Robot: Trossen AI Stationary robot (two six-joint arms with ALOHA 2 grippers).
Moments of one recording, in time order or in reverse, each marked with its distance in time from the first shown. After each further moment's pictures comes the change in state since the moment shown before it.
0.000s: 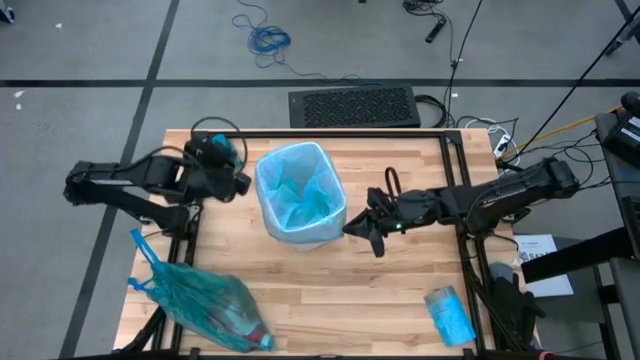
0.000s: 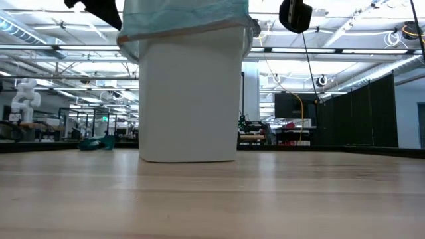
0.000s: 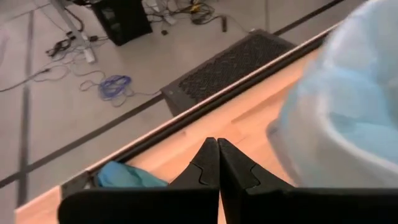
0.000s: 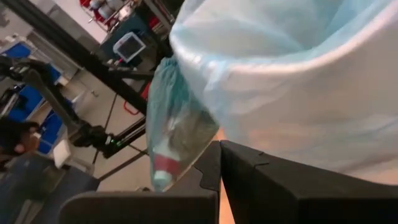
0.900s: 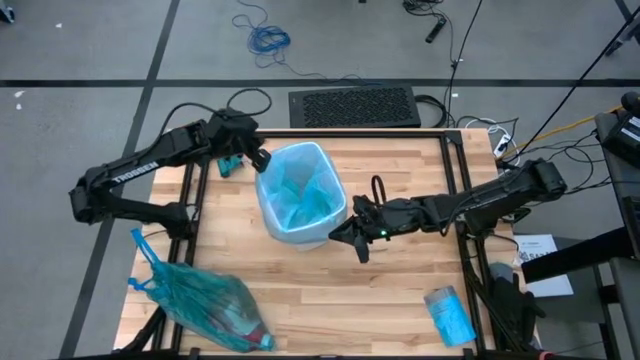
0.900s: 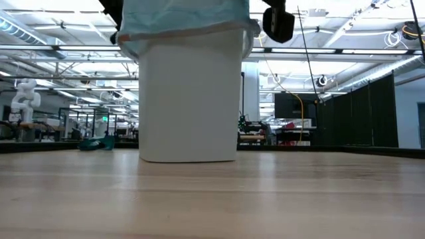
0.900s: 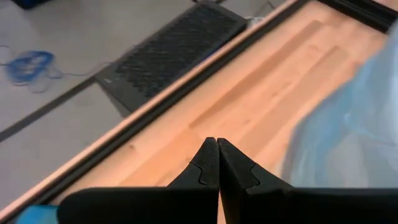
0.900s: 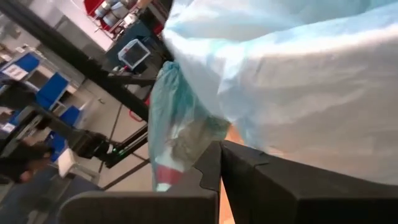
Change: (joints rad) left arm 0.589 0.109 -0.045 0.456 0.702 0.547; right arm 0.013 0.148 0.000 0.183 0.005 0.028
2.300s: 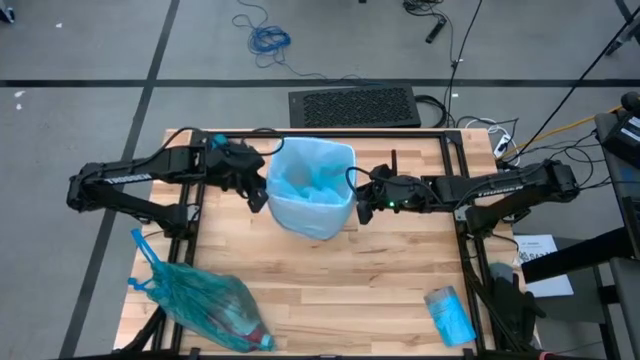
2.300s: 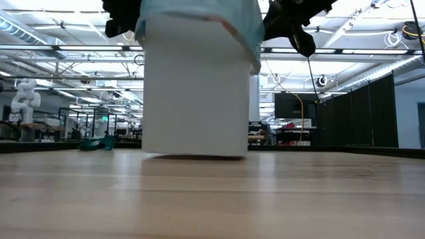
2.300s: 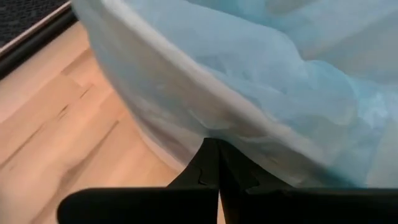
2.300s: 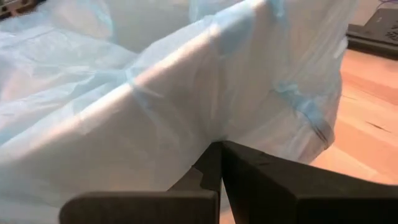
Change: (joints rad) left arm -0.351 0.003 -0.001 -0.088 0.173 -0.226; right arm -0.169 -0.130 -0.002 -0.348 0.260 -0.012
